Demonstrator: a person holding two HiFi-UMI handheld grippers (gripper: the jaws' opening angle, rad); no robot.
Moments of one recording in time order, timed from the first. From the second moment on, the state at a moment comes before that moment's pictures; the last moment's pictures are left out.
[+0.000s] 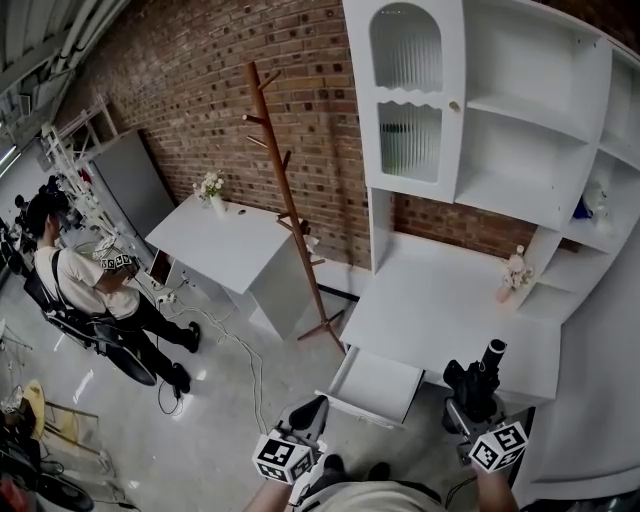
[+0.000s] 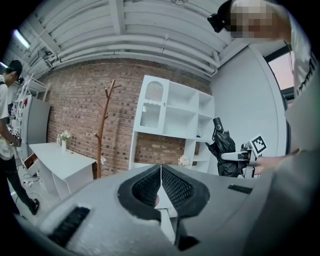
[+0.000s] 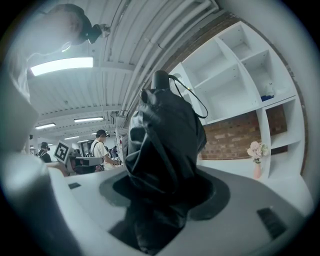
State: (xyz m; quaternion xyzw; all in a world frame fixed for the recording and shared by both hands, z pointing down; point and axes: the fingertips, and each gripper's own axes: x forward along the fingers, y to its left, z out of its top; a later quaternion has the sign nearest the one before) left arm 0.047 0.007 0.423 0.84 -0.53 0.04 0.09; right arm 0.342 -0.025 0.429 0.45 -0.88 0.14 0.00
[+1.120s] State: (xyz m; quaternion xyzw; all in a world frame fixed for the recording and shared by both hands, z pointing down) left arm -0.028 0.007 0.412 0.84 -0.54 0.03 0.08; right arm 0.289 -0.027 0.404 0.47 -0.88 0.10 -0.01
